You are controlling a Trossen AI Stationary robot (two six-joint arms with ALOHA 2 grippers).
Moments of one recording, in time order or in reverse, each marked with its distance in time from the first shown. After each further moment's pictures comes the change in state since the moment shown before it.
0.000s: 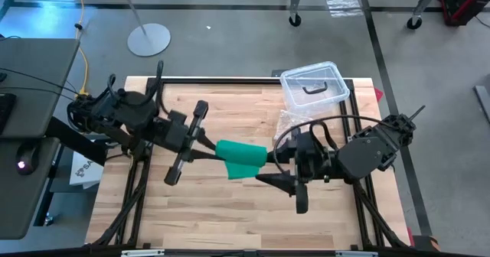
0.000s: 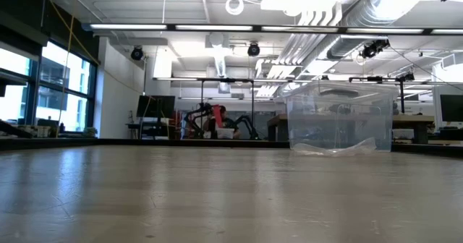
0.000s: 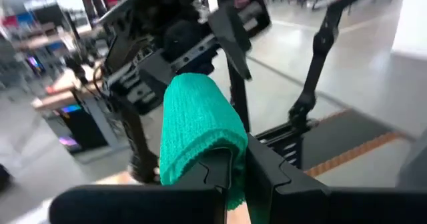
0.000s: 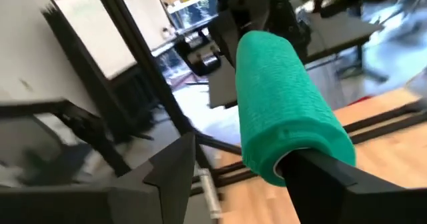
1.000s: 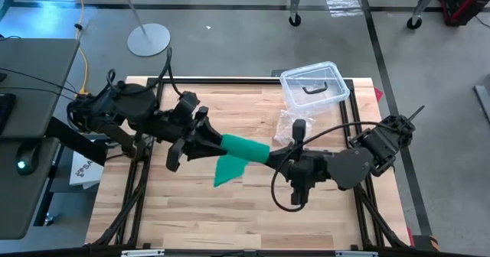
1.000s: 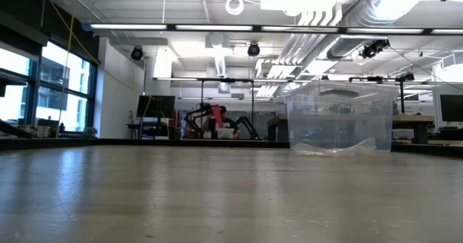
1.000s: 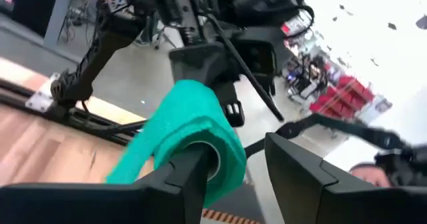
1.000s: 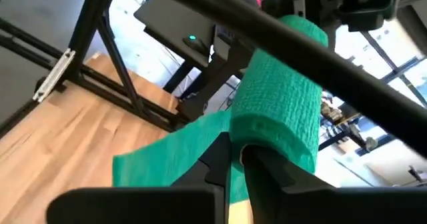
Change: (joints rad) left arm 0.057 -0.014 -0.004 0.045 0.013 -0.851; right arm 0.025 0.010 0.002 -0.190 0.170 -0.919
